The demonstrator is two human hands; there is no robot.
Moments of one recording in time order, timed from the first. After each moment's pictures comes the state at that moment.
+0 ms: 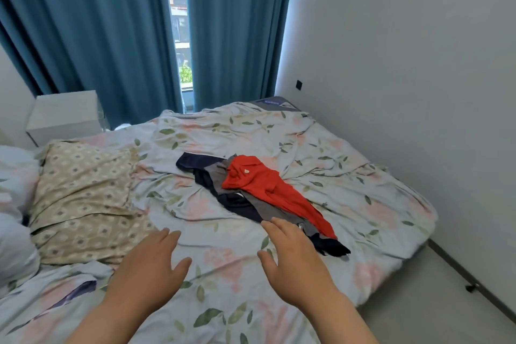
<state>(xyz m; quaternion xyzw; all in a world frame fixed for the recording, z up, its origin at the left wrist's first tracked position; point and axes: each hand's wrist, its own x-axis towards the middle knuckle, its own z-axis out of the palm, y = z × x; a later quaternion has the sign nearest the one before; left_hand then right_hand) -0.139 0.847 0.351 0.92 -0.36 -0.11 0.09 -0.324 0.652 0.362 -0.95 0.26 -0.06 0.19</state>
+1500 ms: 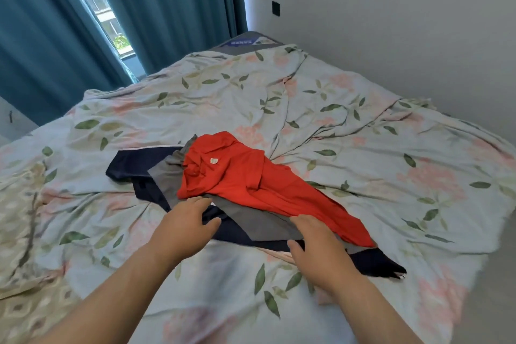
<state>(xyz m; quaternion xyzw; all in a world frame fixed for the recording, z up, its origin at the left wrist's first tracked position) 0.014 0.465 0.117 0.87 -0.46 -0.17 0.09 -0.233 0.341 0.072 -0.86 0.38 -0.04 0.34</state>
